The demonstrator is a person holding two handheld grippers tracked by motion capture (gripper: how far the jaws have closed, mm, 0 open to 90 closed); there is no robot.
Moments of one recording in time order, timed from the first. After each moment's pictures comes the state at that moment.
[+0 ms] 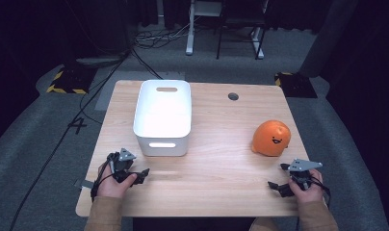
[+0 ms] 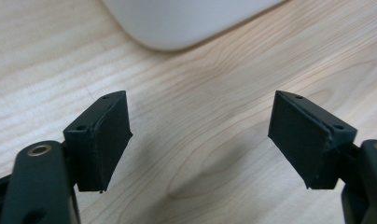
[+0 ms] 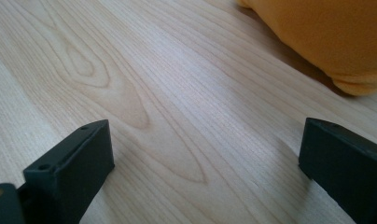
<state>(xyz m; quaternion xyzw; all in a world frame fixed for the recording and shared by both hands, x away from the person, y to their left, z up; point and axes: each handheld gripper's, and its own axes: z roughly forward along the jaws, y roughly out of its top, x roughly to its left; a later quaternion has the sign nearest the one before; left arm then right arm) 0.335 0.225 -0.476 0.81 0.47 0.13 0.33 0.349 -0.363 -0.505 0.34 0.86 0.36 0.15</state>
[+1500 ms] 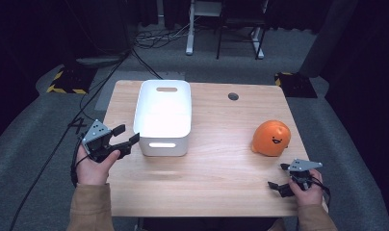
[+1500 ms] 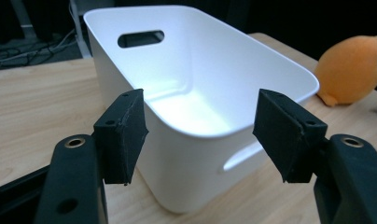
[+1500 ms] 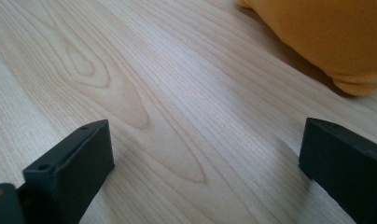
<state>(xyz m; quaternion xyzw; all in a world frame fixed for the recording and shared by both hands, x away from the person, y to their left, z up) 0.346 0.250 -0.381 0.70 0.44 0.22 0.52 0.349 -0.363 -0.505 0.34 0.86 0.36 0.15</state>
